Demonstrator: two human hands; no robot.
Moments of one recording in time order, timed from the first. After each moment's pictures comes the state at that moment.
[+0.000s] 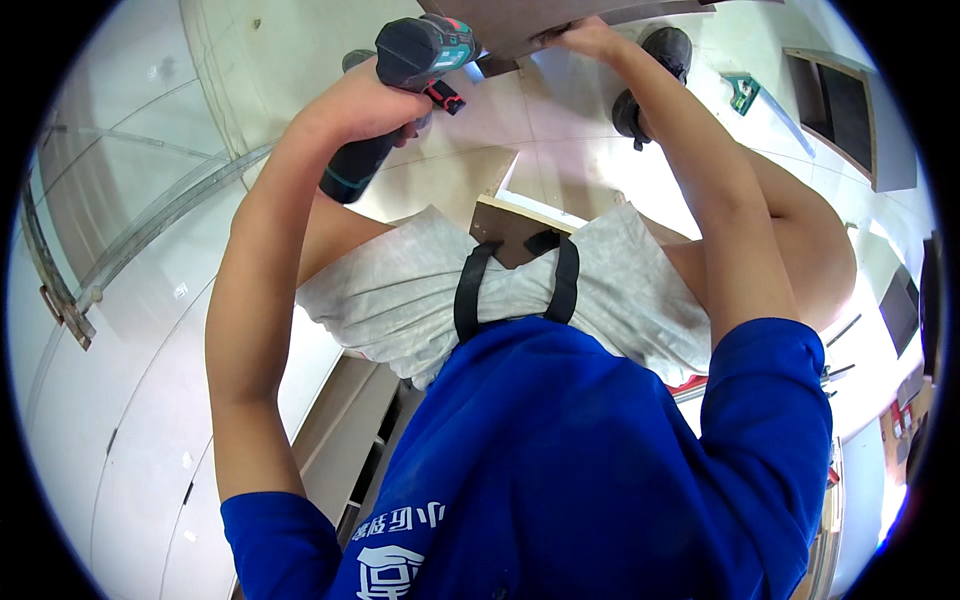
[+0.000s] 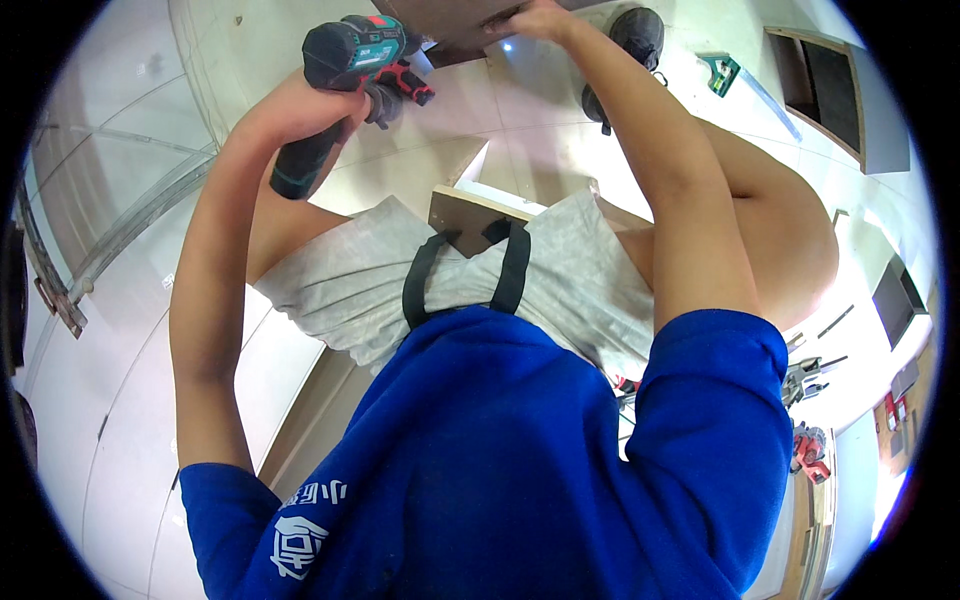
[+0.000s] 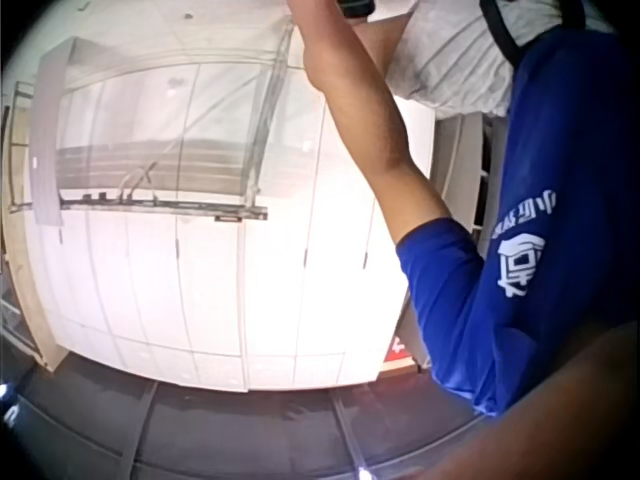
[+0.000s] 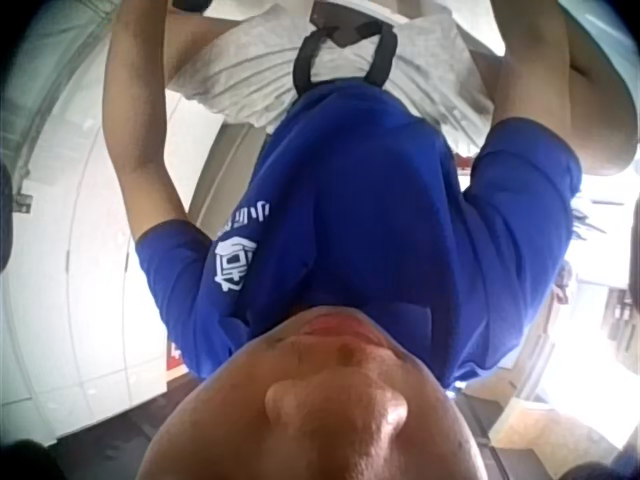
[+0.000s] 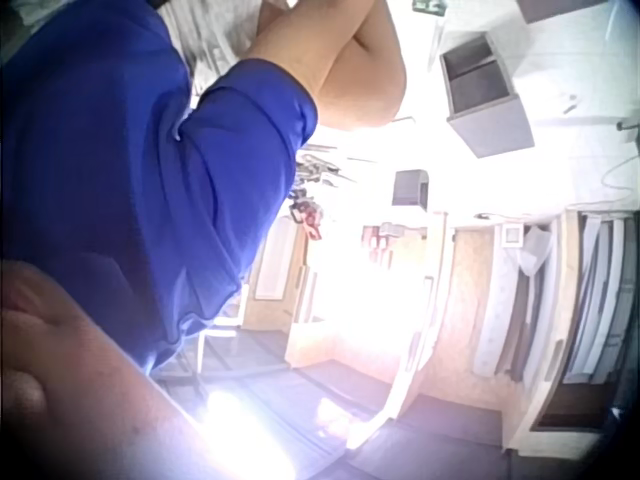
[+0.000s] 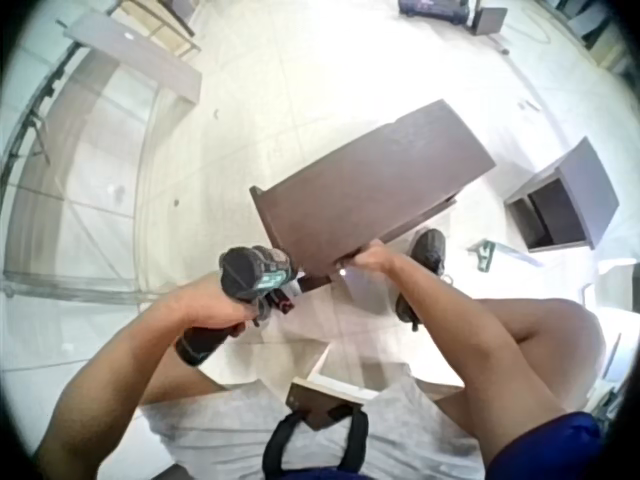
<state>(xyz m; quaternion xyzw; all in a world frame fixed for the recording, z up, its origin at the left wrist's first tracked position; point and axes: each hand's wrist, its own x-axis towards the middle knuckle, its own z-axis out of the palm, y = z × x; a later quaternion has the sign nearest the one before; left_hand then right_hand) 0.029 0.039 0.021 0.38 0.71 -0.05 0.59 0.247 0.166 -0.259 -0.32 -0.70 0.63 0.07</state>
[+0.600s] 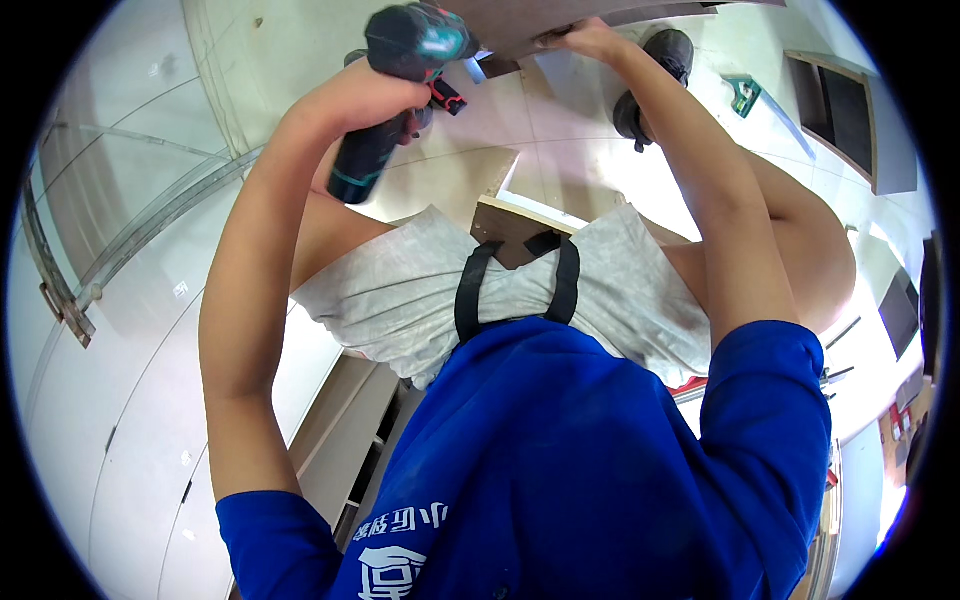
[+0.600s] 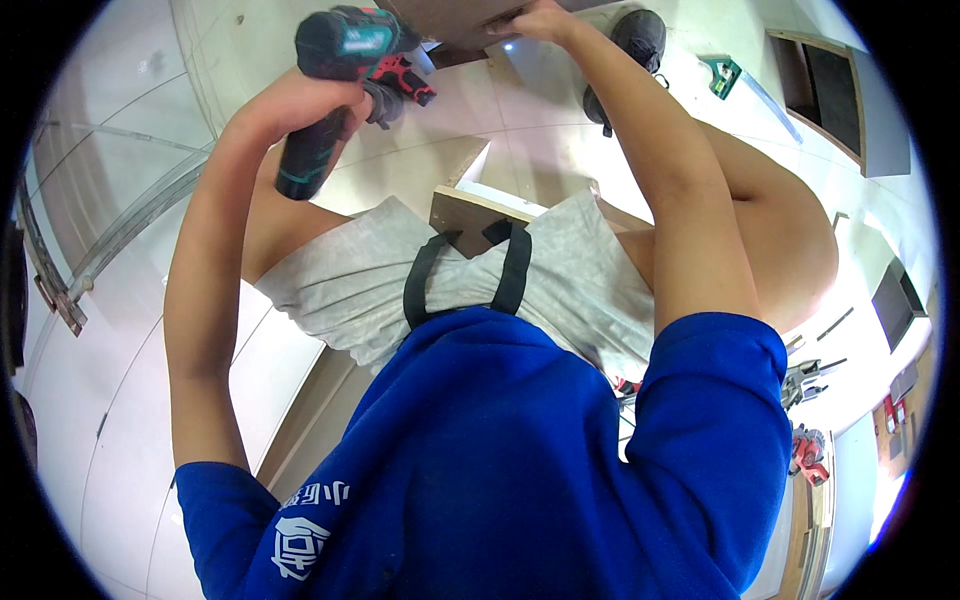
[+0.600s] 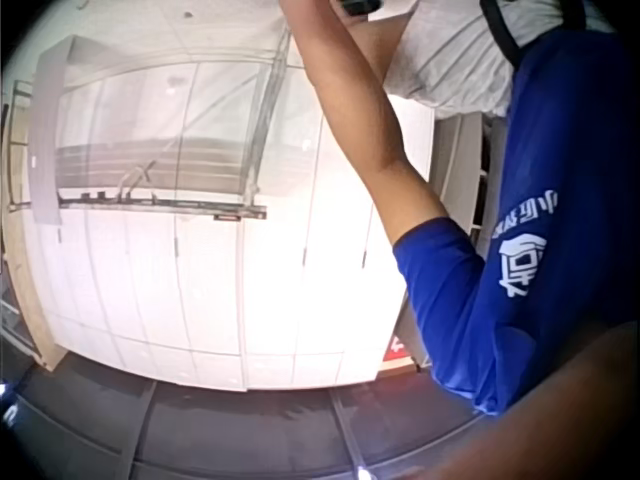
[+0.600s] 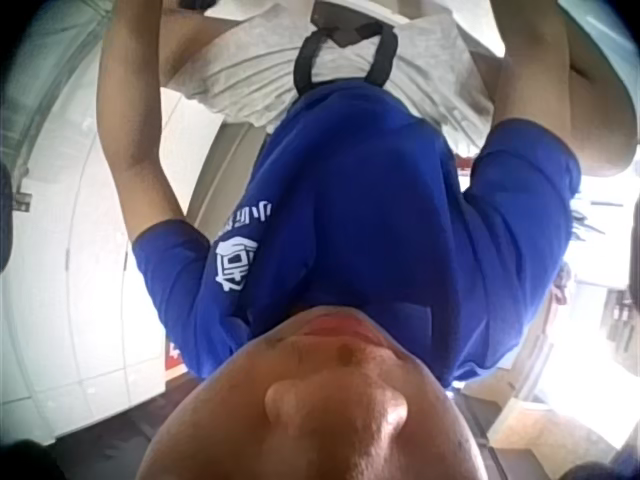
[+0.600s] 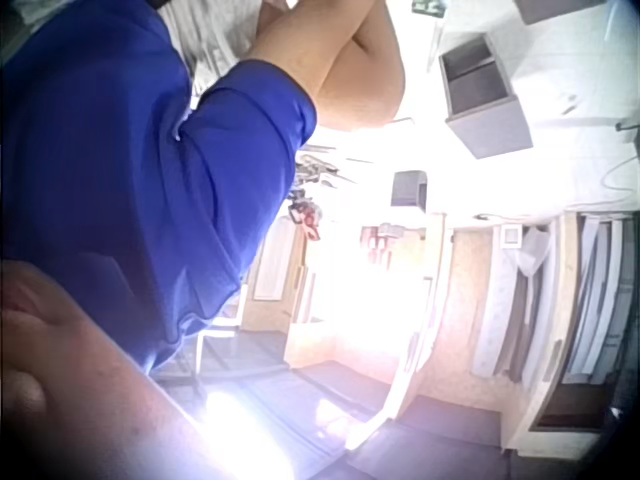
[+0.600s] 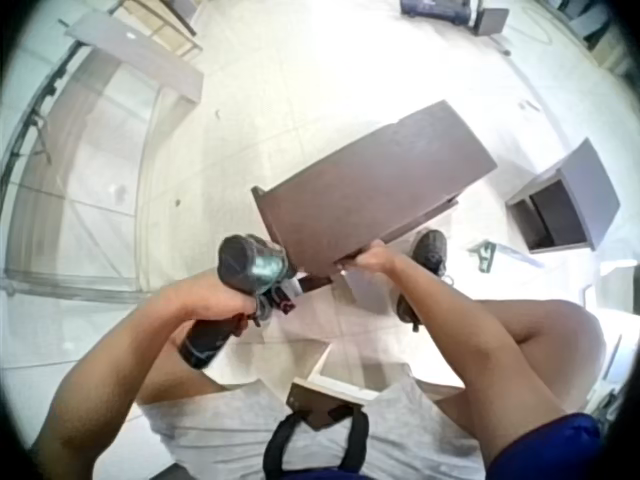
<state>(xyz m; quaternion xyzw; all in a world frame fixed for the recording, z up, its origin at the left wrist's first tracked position) 0.015 0.045 0.015 0.36 0.70 -0.06 0.62 0.245 0.166 -0.276 -0.32 -0.69 0.64 0.04</state>
